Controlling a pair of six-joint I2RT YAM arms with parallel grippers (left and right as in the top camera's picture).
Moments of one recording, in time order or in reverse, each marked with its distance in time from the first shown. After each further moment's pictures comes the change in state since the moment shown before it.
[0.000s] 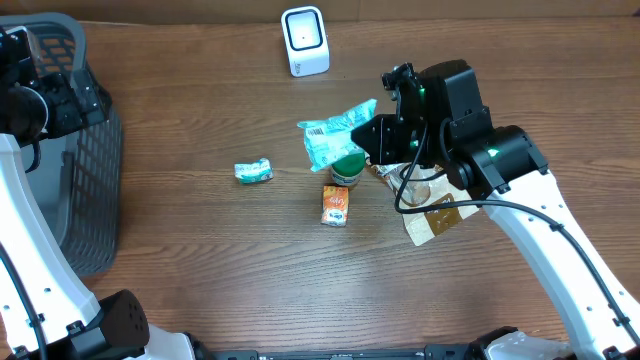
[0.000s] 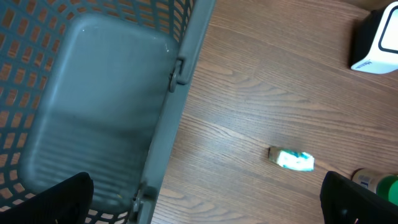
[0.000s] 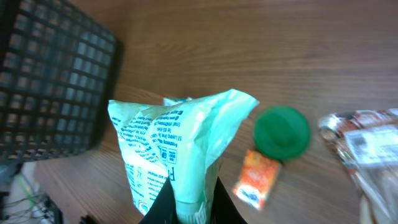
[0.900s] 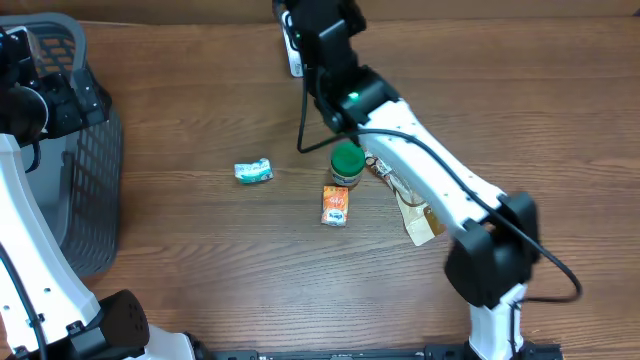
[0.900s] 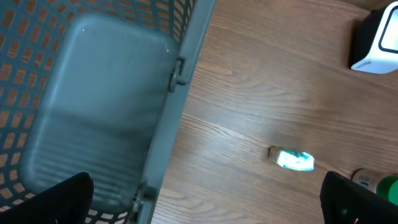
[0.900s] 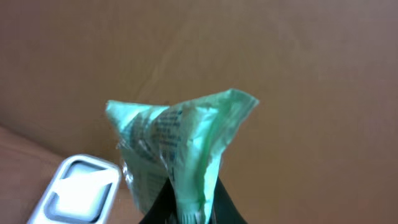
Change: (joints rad) left arm 0.000 0.000 0.000 0.001 0.000 0.000; right arm 0.221 0.640 0.490 0.817 1.038 -0.927
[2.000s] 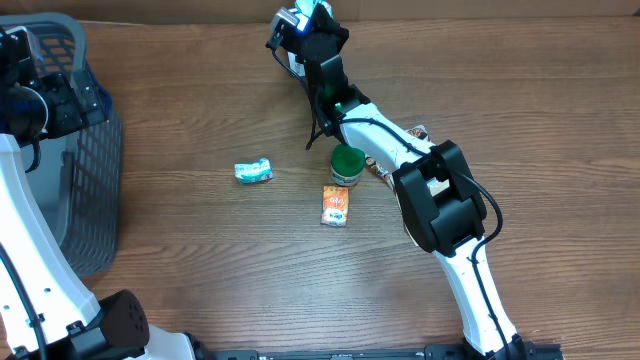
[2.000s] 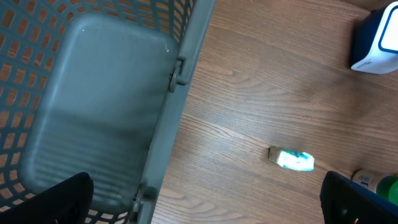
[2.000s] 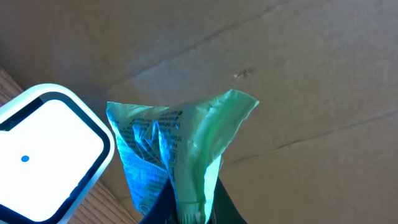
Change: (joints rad) left arm 0.000 0.000 0.000 0.000 0.000 0.000; right arm -0.088 0.365 0.000 0.437 -0.120 -0.486
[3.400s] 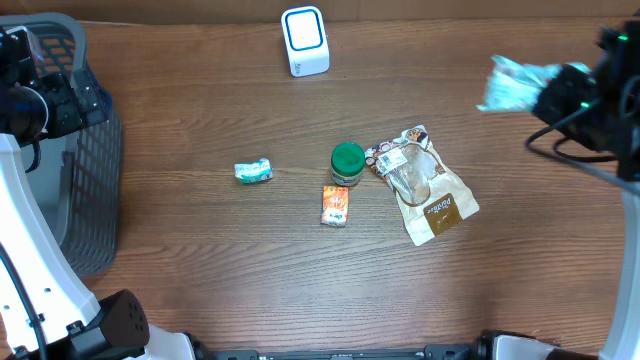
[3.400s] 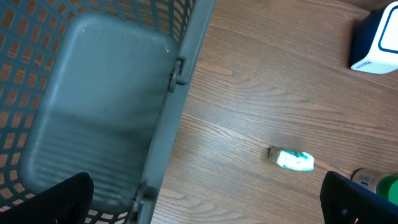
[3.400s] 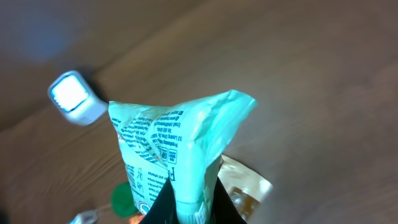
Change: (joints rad) left arm 0.000 0.000 0.000 0.000 0.000 0.000; right arm -0.692 -1.021 -0.081 -1.735 -0.605 1.462
